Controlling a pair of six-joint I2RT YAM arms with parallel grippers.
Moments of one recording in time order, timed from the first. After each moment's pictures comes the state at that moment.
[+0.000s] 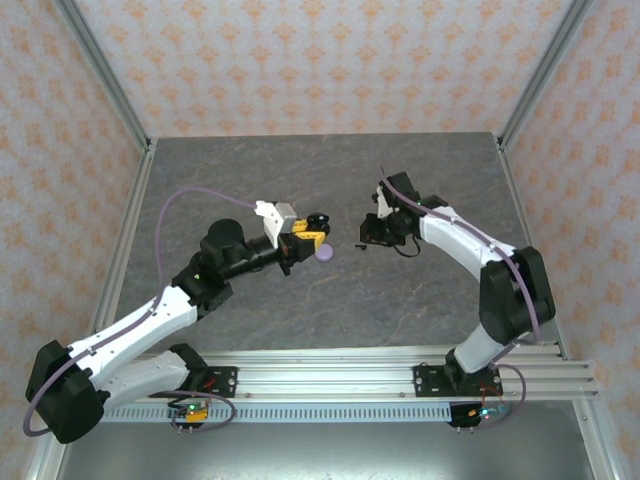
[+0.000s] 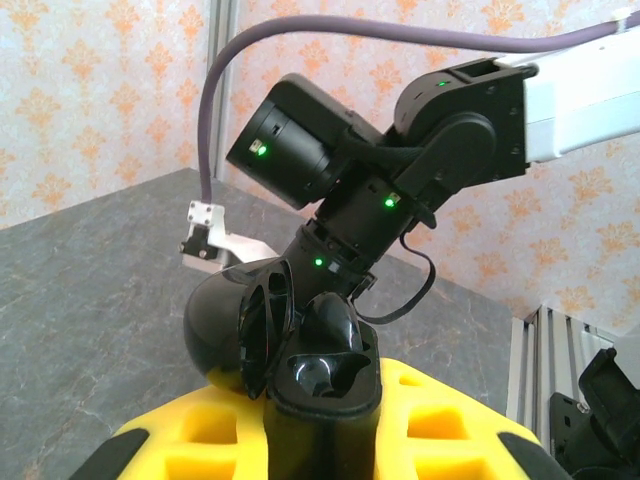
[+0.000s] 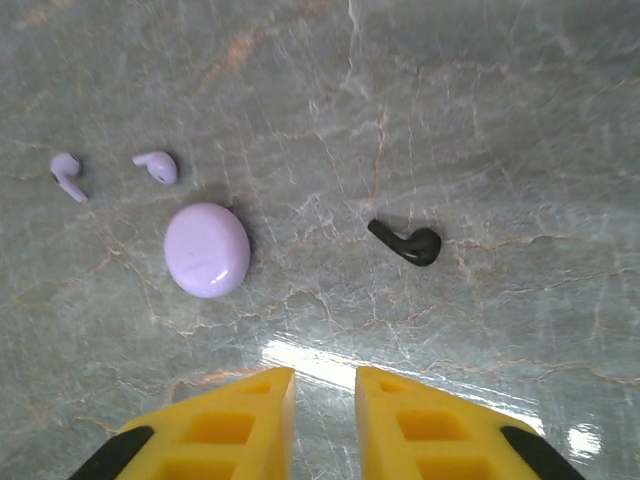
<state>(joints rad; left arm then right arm) -0.63 1.00 0.68 0.24 0.39 -0.17 0.42 1.62 1.15 -0.65 -0.30 0.44</state>
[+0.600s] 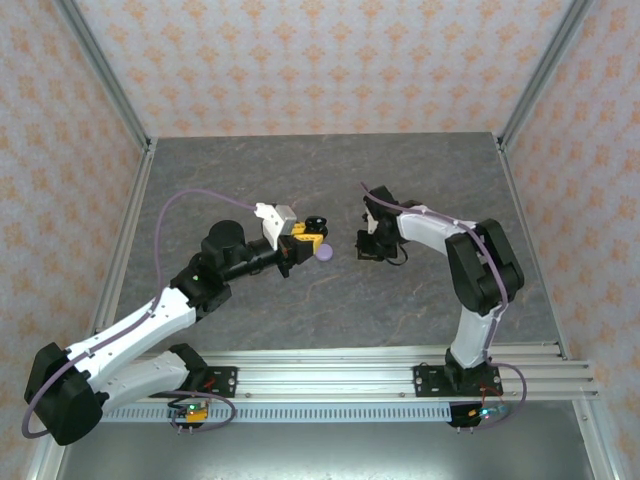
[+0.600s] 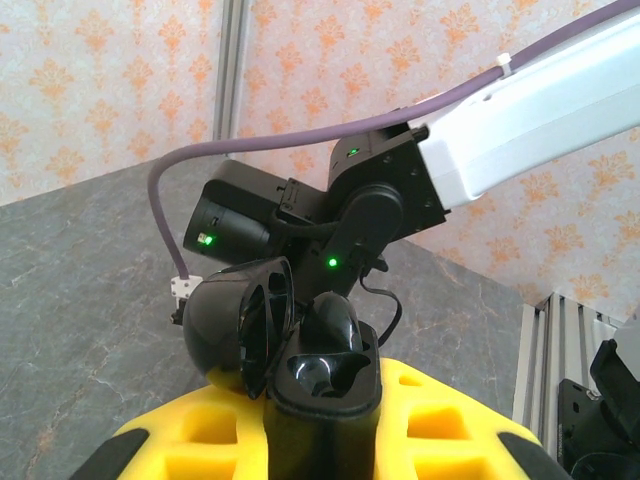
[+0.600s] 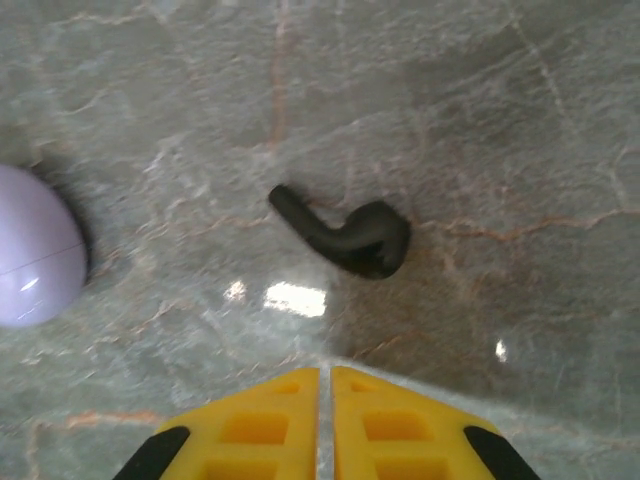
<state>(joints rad) -0.63 0.99 0.68 0.19 0.37 -0.17 0.45 1.85 1.16 -0.65 -0.25 0.44</state>
